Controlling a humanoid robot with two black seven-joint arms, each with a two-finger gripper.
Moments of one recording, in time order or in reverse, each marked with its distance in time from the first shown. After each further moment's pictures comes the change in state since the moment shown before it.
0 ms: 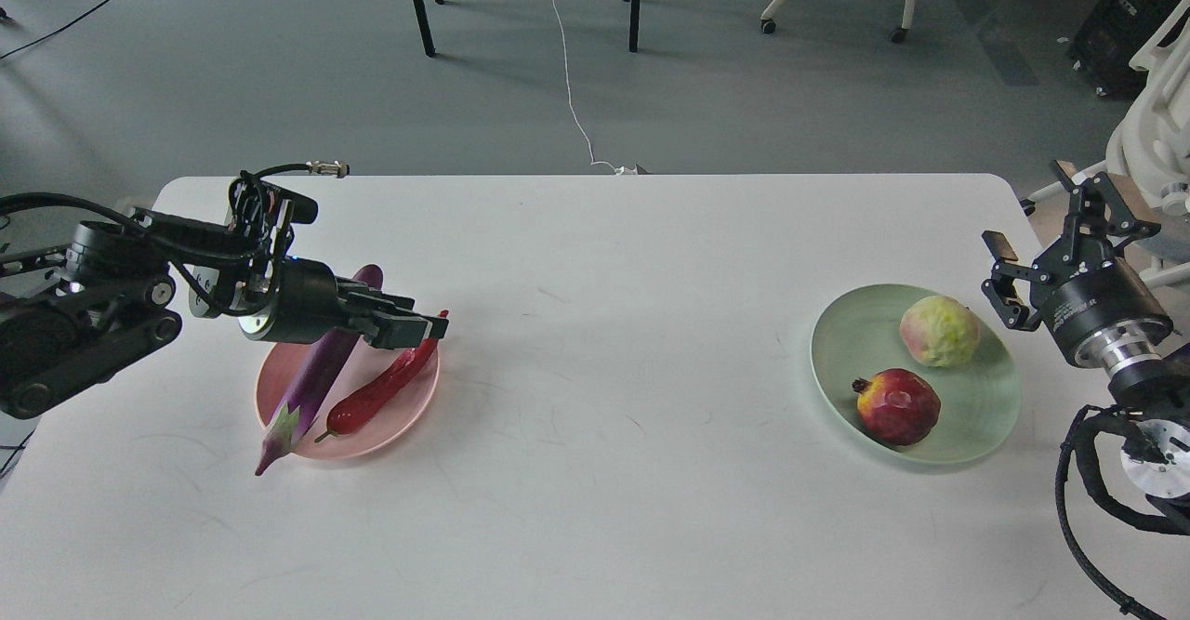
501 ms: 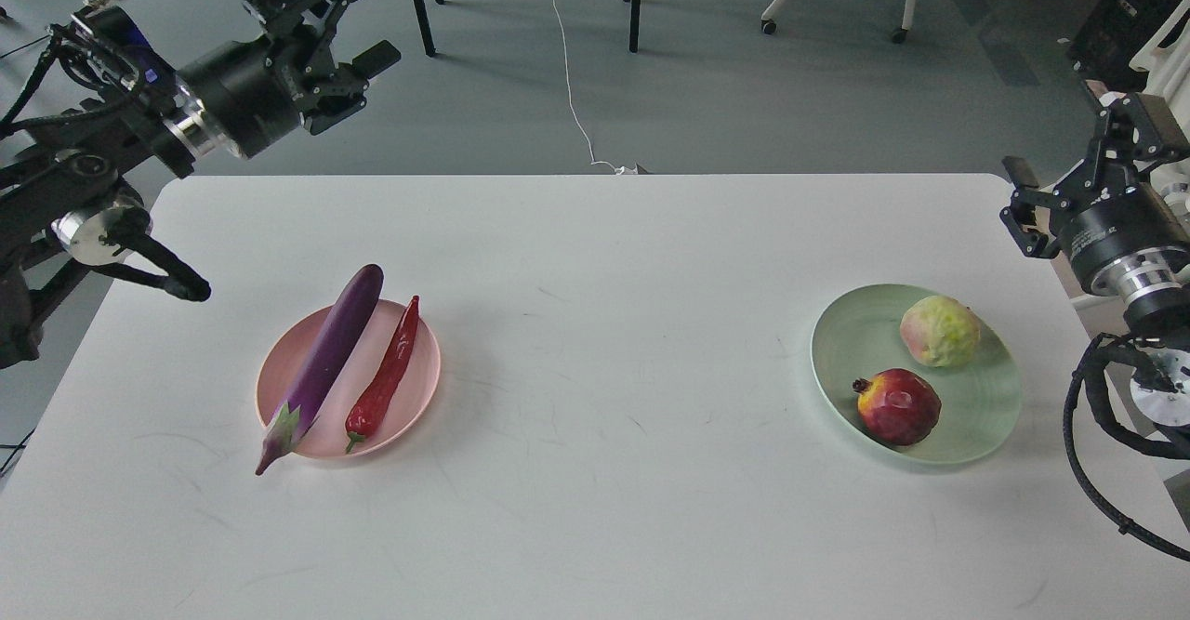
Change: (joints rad) left arm 0.007 -0.152 -0.369 0.208 -1.040 0.079 0.032; right arm 0.255 0.028 -0.046 -0.130 -0.009 0.004 0.000
